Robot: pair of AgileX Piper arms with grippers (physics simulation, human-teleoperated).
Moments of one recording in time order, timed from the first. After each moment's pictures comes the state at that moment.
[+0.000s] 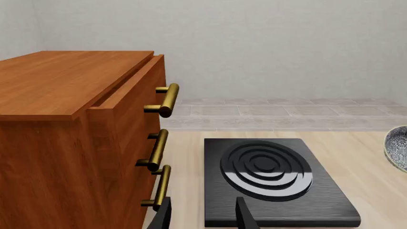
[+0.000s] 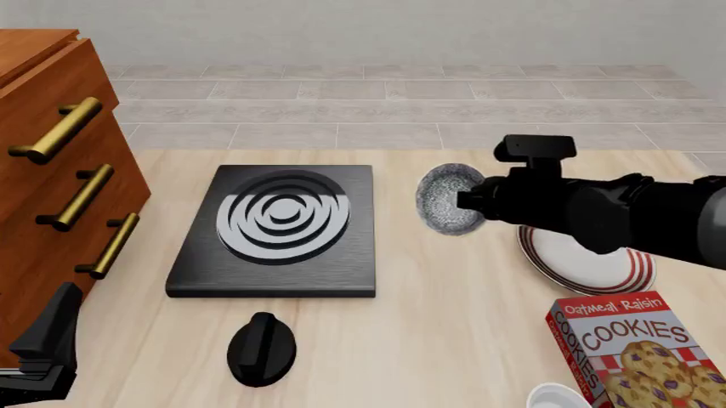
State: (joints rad) left arm 0.00 0.00 0.00 0.00 0.00; right arm 0.32 1.52 -0.82 0.00 0.21
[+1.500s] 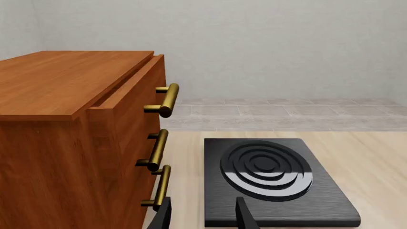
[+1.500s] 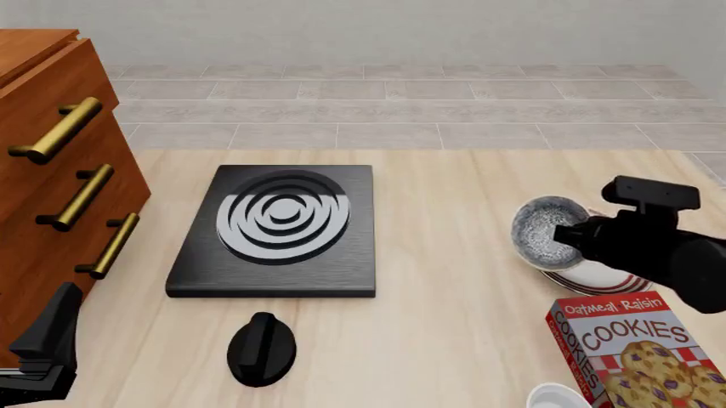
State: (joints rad) left arm 0.00 0.00 0.00 0.00 0.00; right arm -0.01 1.34 -0.55 -0.05 0.16
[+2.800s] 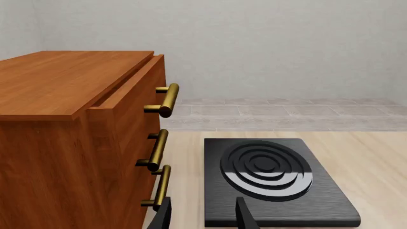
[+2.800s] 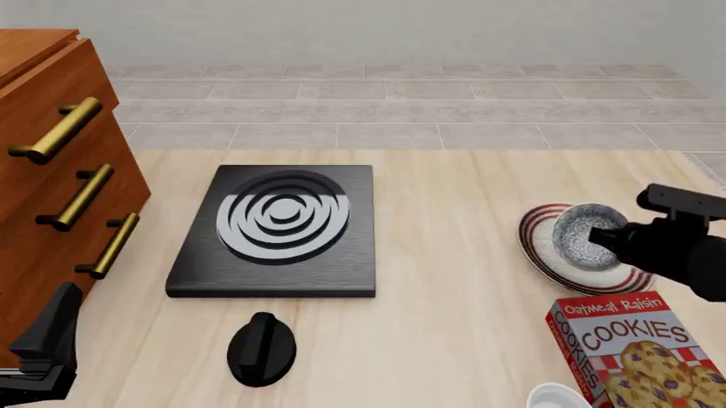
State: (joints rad) left arm 0.00 0.00 0.00 0.00 0.00; right arm -0.22 1.50 -0.58 -0.16 0.10
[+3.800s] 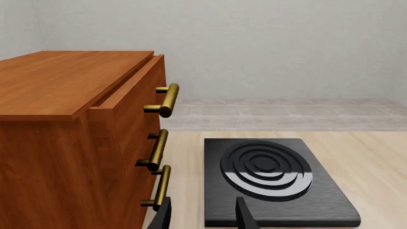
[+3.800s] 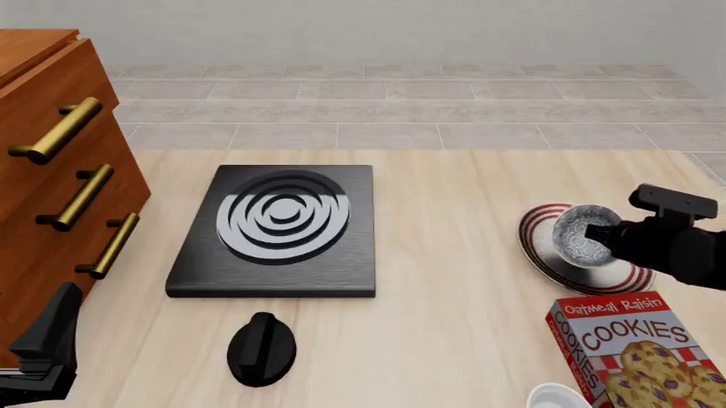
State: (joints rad) left arm 0.00 0.00 0.00 0.00 0.00; right arm -0.25 1.70 -0.68 -0.22 0.10
